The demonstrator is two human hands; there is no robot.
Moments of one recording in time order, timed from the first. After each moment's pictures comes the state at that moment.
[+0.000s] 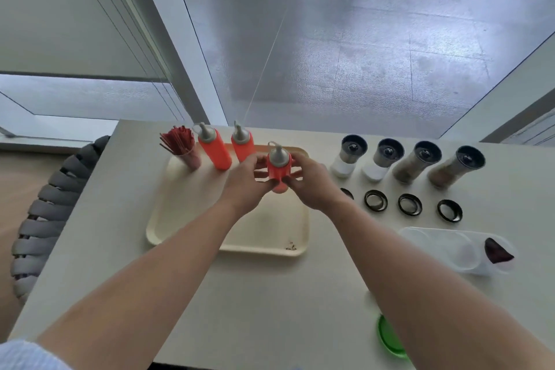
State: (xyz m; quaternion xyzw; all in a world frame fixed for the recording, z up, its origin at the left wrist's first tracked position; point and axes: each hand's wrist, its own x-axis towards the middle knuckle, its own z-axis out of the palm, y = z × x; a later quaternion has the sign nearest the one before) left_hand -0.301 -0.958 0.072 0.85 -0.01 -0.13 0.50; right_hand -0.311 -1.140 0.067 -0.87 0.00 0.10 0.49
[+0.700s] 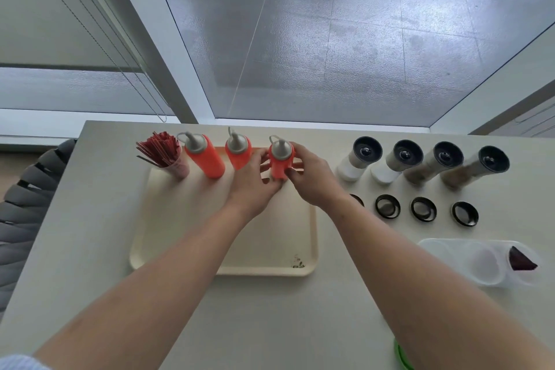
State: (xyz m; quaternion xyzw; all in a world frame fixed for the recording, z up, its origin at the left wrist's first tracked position) left_hand -0.245 -0.965 0.027 0.83 -0.03 -0.14 0.54; right_hand -0.251 -1.129 0.023 -0.87 0.06 0.10 0.48
